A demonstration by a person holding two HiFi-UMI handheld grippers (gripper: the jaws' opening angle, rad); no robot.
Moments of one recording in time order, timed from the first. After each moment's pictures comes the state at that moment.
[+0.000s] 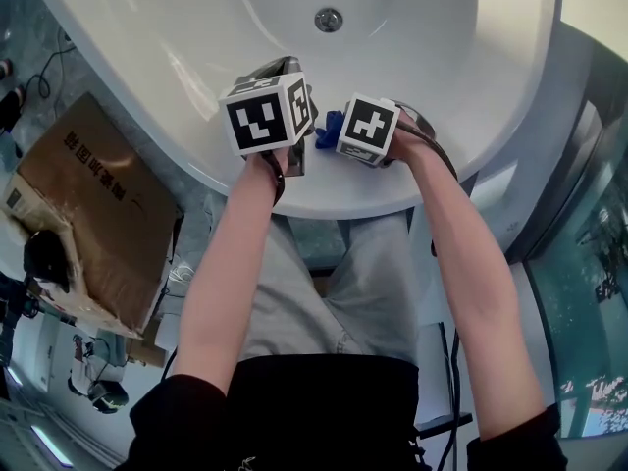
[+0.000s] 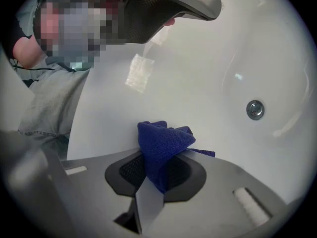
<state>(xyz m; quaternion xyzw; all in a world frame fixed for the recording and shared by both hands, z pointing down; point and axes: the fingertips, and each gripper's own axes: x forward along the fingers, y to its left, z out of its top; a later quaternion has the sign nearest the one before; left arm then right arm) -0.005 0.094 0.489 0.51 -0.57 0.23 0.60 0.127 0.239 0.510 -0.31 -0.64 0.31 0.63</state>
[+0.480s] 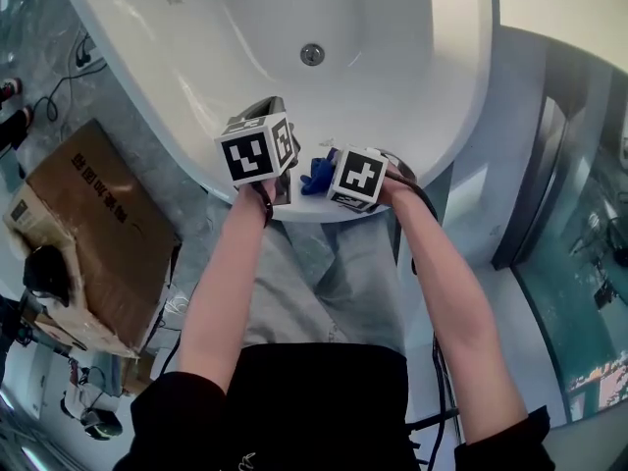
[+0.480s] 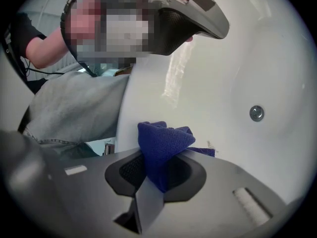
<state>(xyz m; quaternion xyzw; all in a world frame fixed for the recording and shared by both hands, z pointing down) -0.010 0.113 0.437 0.52 -0.58 0.23 0.59 0.125 0.271 0.425 -0.30 -0.67 0.33 0.59</state>
